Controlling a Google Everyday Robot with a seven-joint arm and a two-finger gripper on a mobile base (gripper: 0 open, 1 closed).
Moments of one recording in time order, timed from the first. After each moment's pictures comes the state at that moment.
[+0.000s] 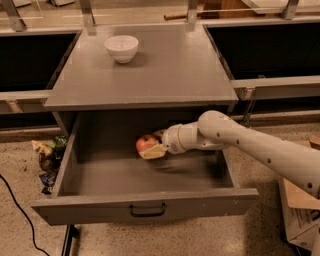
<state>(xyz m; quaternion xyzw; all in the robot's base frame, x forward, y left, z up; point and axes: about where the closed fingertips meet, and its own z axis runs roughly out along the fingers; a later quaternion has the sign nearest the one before) 0.632 0.029 0.643 -0.48 0.74 0.29 0.38</state>
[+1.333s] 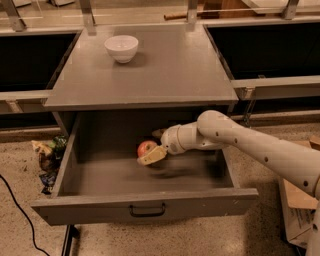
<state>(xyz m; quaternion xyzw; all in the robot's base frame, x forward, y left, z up) 0.630 0.034 0.636 -0.48 0.73 0.31 0.37</state>
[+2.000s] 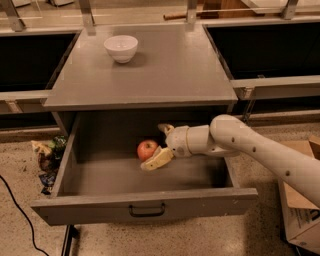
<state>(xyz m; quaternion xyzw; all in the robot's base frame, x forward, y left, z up) 0.597 0.028 0.681 -0.48 0.68 0.34 0.43</state>
